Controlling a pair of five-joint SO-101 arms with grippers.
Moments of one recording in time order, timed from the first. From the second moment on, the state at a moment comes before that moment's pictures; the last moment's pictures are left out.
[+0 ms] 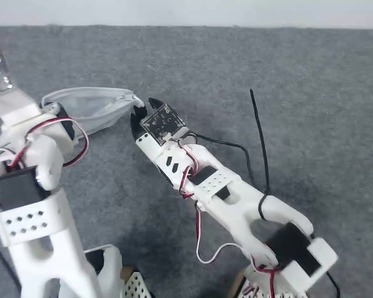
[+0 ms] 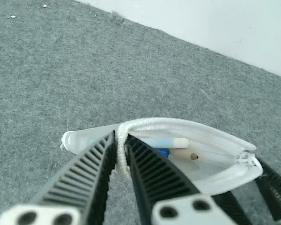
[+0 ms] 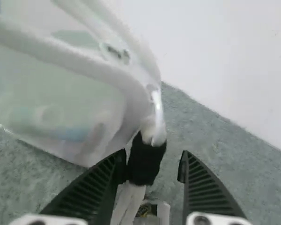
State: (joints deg) left arm -21.5 -43.2 23.0 72.4 13.7; right arm -43.0 -2.9 45.8 -22.7 8.6
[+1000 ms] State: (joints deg) left arm -21.5 -43.2 23.0 72.4 13.7; right arm -42.1 -4.0 45.4 -25.8 8.7
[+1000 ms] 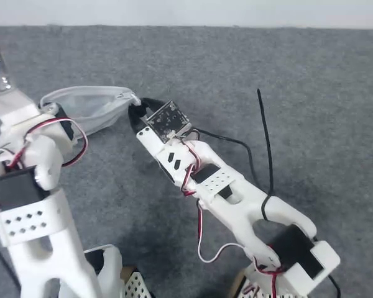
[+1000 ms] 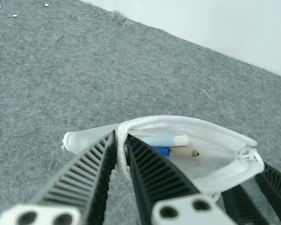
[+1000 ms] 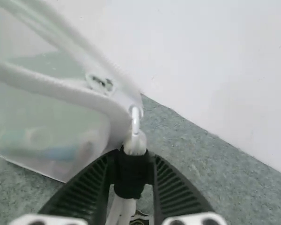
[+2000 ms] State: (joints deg) left arm -21.3 -42.4 25.2 73.1 13.8; right arm -48.4 -35.4 53.0 20.5 14.5
